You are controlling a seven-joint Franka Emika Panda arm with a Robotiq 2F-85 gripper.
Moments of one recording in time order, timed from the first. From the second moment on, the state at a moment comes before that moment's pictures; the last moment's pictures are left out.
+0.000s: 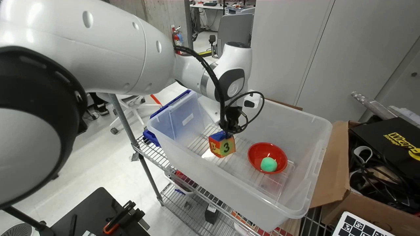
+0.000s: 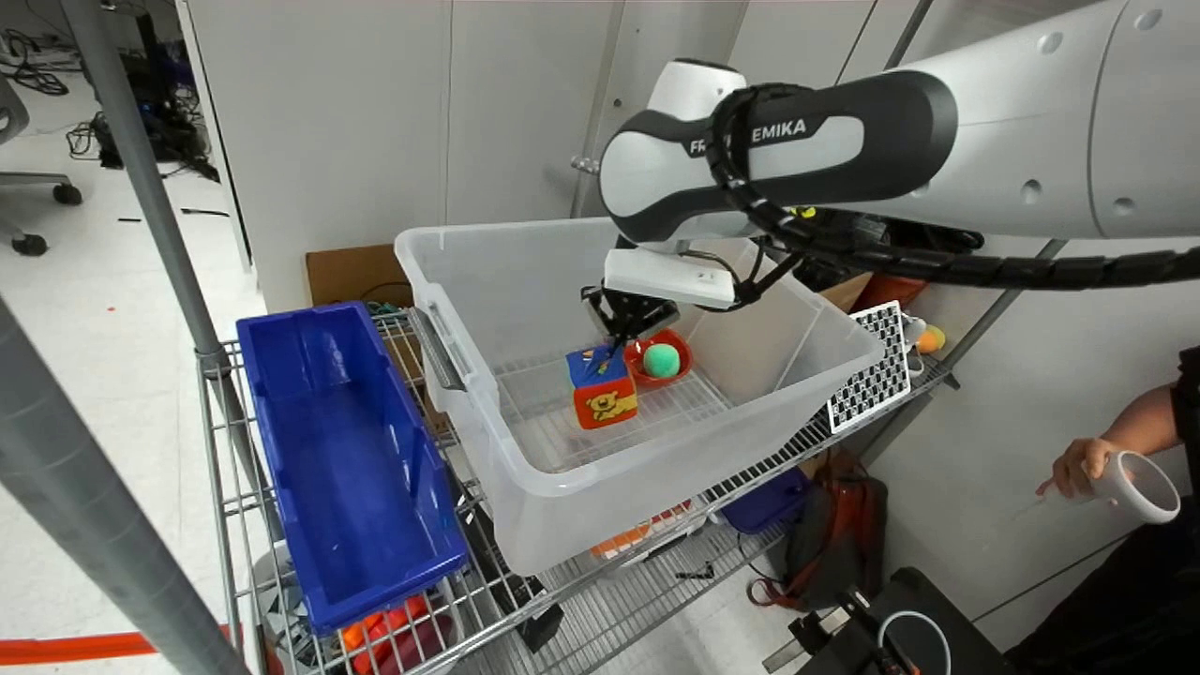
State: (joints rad) arm 0.08 0.84 -0.12 -1.30 0.11 2.10 0.41
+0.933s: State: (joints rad) arm 0.04 0.91 -0.14 -1.38 0.11 2.25 0.43
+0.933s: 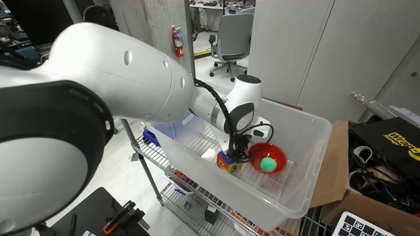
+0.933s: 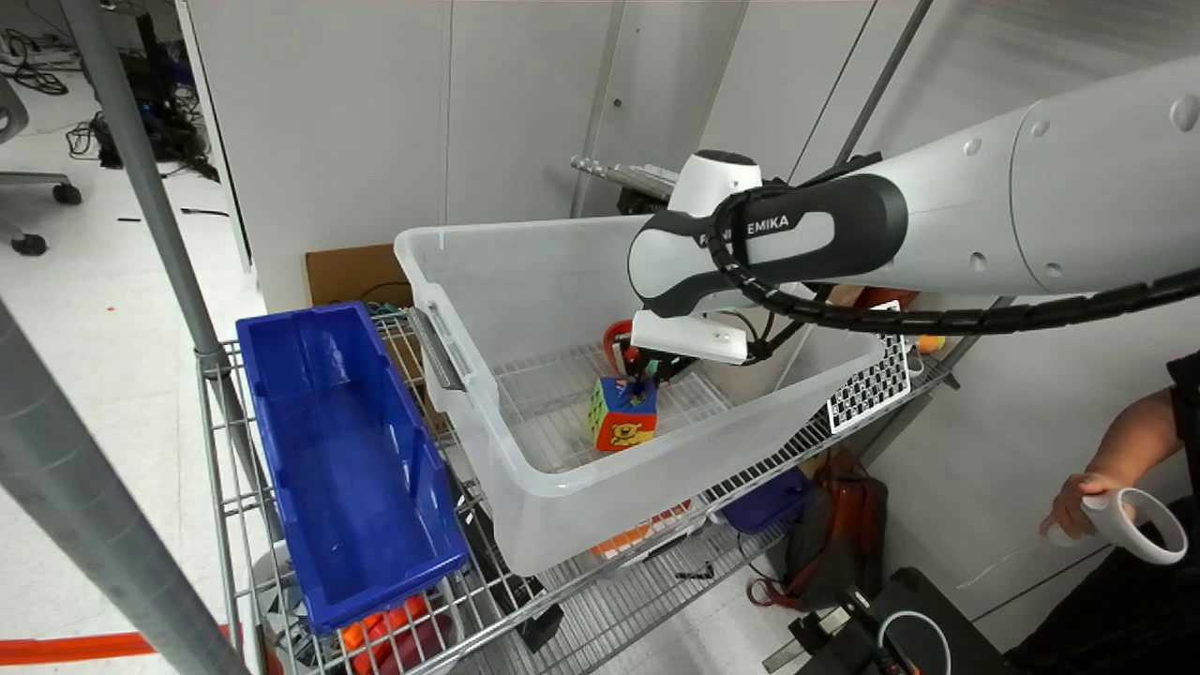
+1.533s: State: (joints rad) arm 0.13 0.75 -0.20 -1.55 0.01 2.14 0.54
